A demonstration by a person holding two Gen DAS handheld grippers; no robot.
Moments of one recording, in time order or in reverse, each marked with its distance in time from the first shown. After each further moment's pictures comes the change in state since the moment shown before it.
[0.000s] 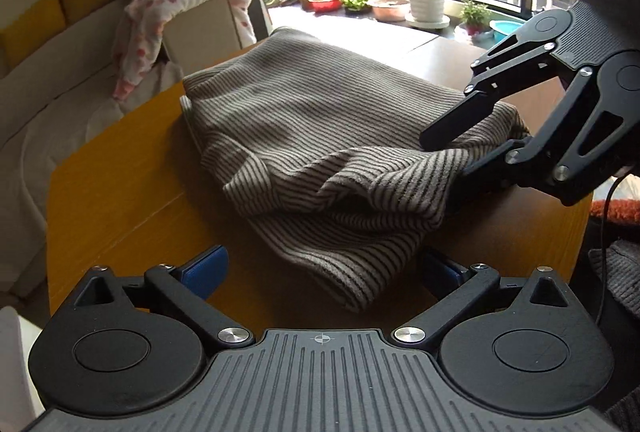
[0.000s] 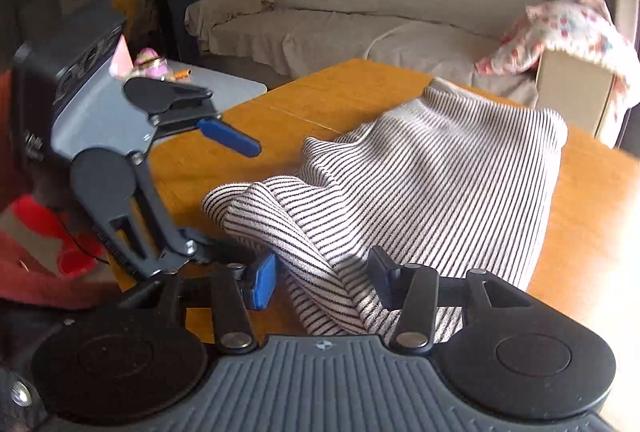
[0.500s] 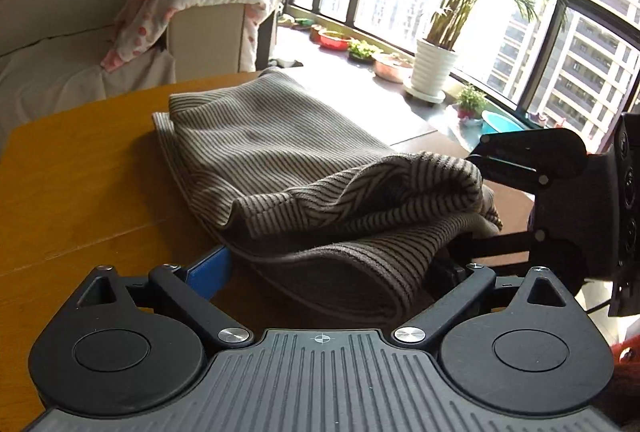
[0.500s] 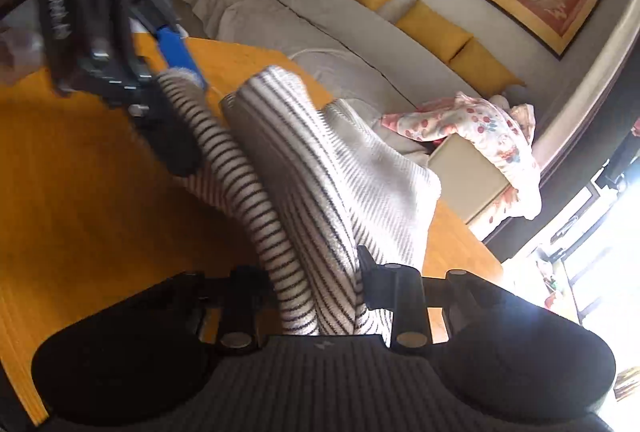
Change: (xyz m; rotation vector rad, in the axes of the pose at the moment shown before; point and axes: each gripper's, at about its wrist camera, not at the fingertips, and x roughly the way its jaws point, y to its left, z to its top) left arm 0.006 0.036 0.037 -0.312 -0.118 -0.215; right arm 0.014 -0.021 -0.010 -0.349 0.005 -0.429
